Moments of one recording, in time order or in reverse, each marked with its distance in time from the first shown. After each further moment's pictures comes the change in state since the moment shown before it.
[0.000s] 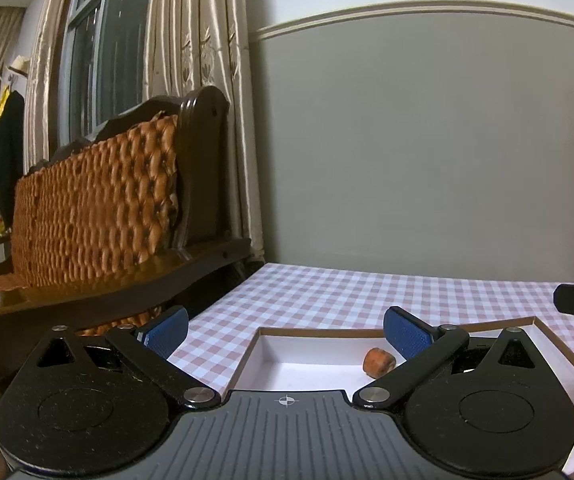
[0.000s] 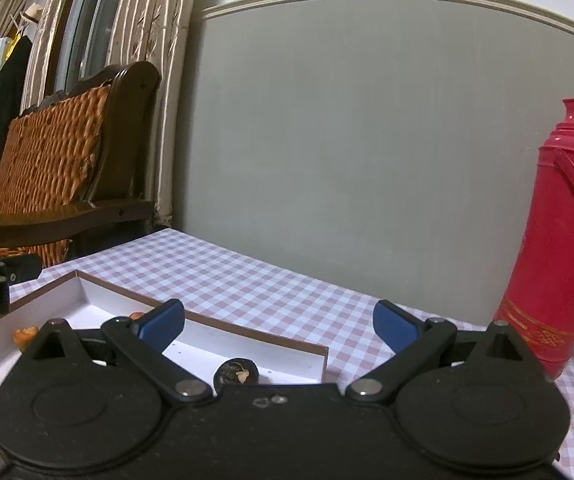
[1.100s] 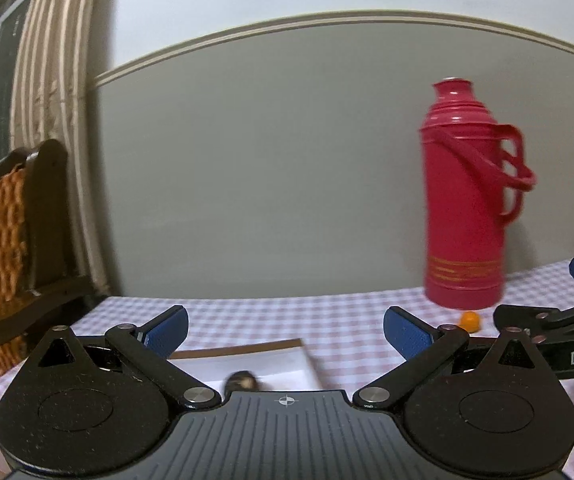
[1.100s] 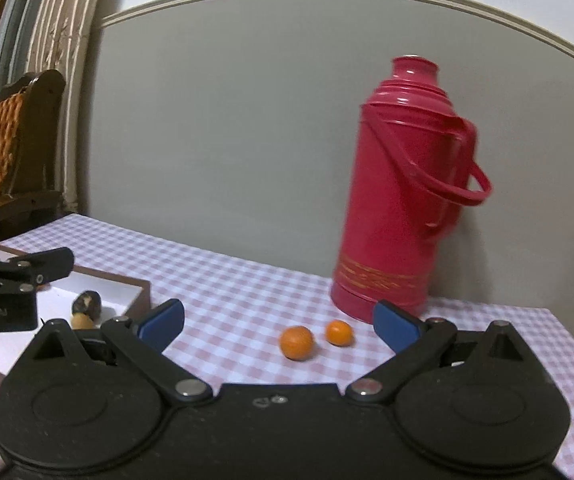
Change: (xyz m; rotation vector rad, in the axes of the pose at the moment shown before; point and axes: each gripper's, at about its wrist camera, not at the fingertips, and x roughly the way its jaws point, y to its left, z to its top) left arm -0.076 -0.183 0.006 0.101 -0.067 -0.310; right arm -0.095 -0.121 -0.051 0.070 0.023 -0.229
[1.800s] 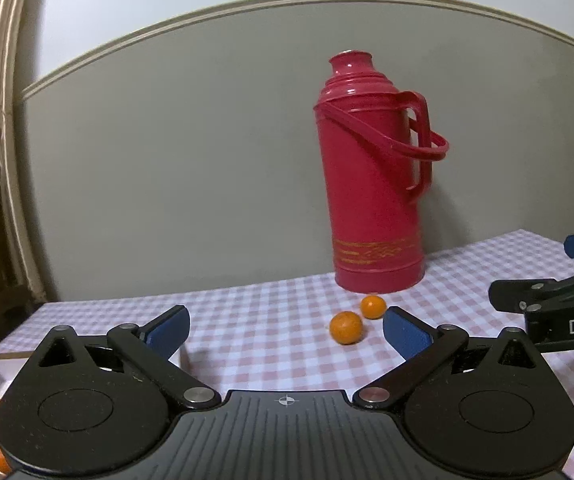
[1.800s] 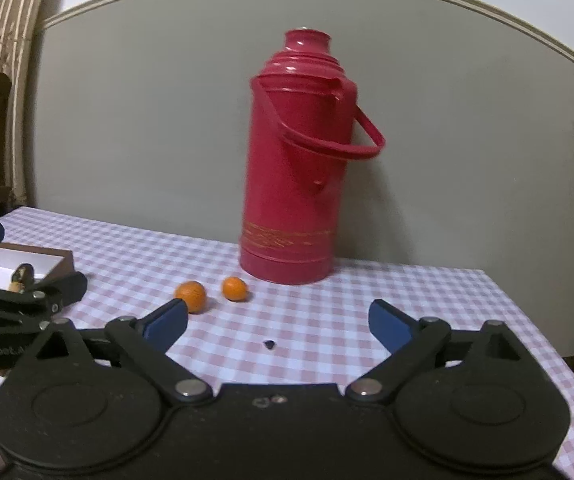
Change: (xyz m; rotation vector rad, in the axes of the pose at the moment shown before) left arm -0.004 -0.097 -0.008 0.072 0.022 -0.124; right arm -0.029 -0.081 -0.031 0.067 0.042 -0.130
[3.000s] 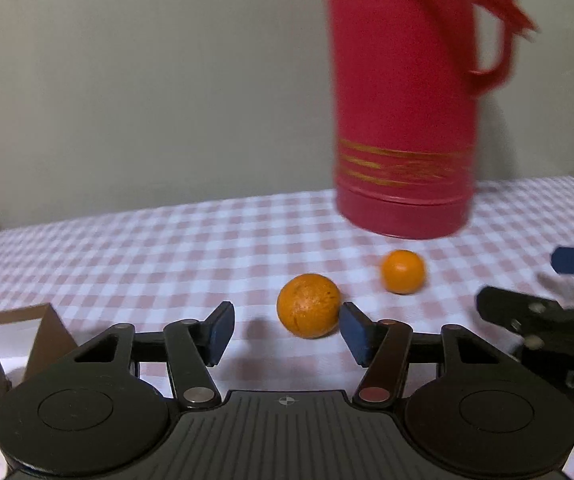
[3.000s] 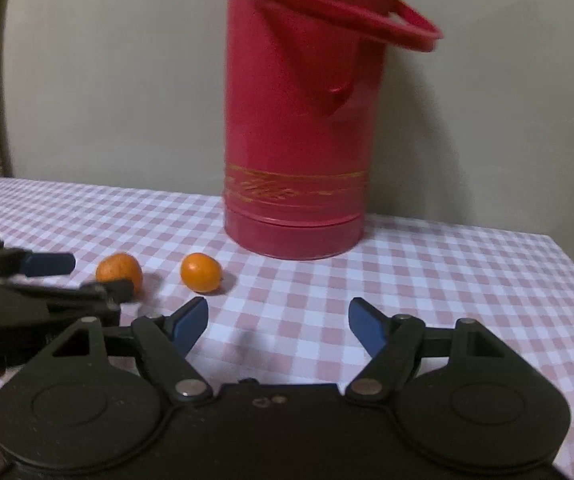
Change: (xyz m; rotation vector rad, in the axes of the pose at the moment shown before) left arm 0.184 -0.023 -0.016 -0.065 0.327 -0.025; right arm 0.157 -0.008 -0.005 0.018 0.156 0.079
